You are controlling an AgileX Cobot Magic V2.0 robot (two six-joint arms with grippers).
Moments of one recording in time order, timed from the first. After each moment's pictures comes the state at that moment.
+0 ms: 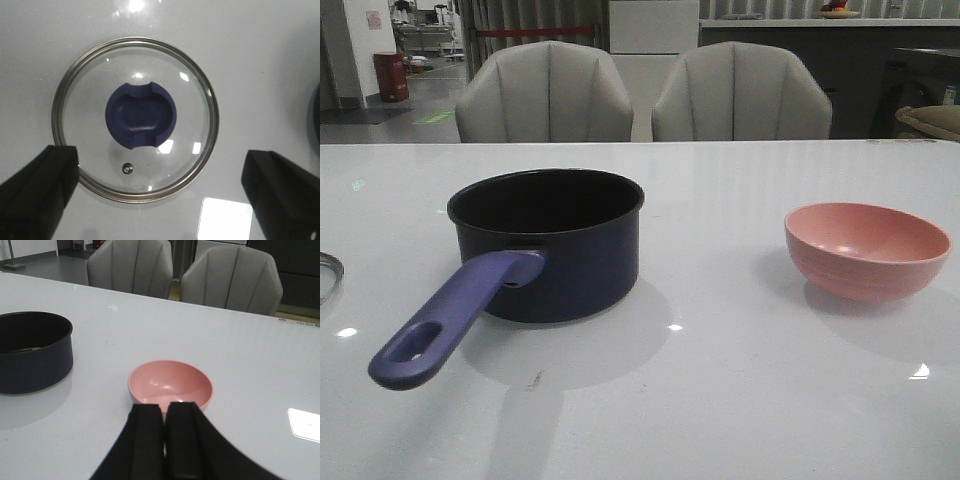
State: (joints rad) left arm 0.20 1.51 -1.13 -0.22 0.82 0.14; right arm 0.25 0.11 -0.15 0.13 0.22 -0.15
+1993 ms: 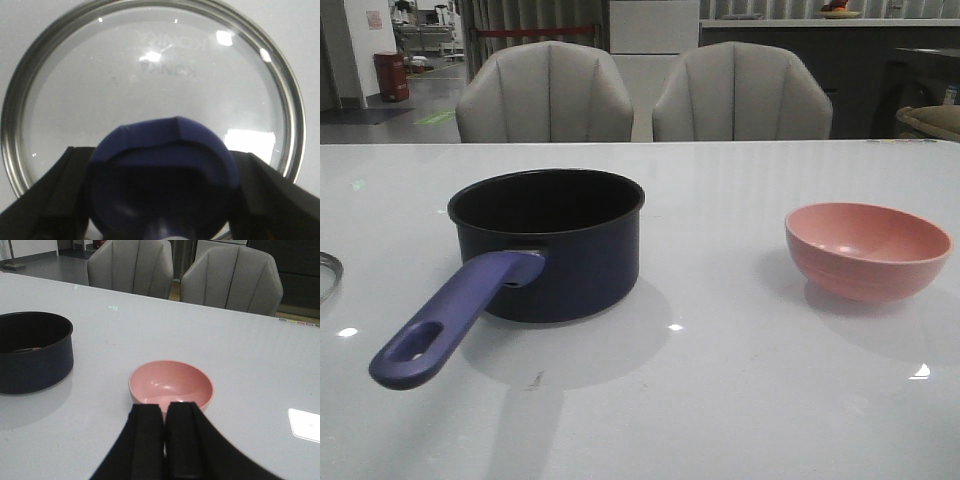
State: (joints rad) left arm 0.15 1.90 -1.28 -0.11 0.84 0.14; right arm 0.25 0.11 -0.15 0.13 0.22 -0.15
